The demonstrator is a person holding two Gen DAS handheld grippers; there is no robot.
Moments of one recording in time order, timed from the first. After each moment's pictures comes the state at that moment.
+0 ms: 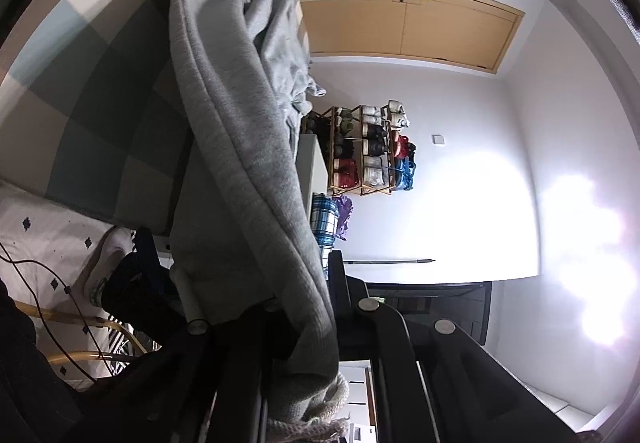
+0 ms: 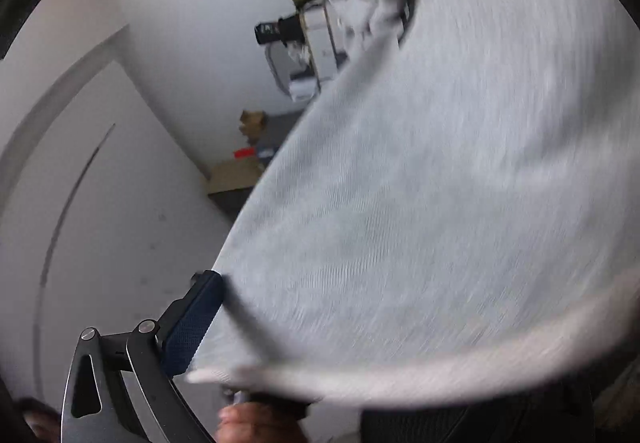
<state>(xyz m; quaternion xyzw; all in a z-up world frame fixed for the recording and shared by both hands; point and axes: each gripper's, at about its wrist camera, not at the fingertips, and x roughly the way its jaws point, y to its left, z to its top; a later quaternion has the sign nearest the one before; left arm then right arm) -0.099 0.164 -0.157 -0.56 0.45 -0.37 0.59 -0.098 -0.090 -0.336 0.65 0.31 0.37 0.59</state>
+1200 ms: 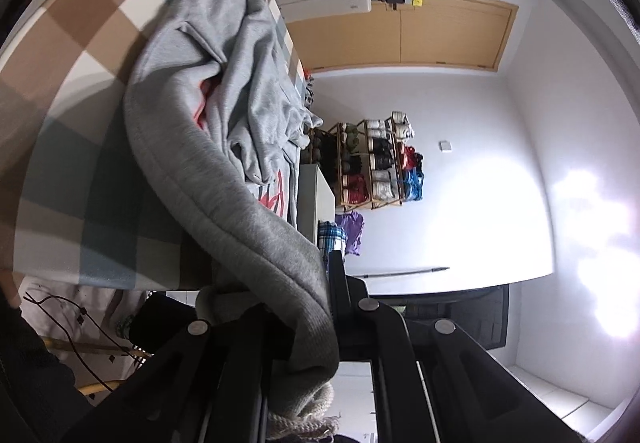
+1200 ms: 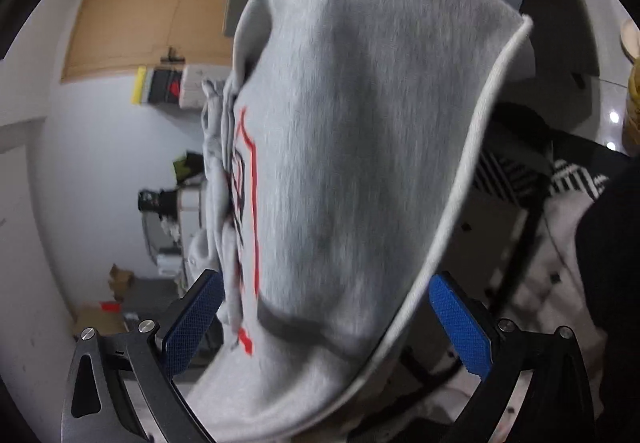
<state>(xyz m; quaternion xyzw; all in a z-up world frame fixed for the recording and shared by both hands) -0.064 0.181 -0.133 -0.52 0.44 -0.36 0.63 -0.151 -0.308 -0.325 0.63 0.28 0.00 0.72</state>
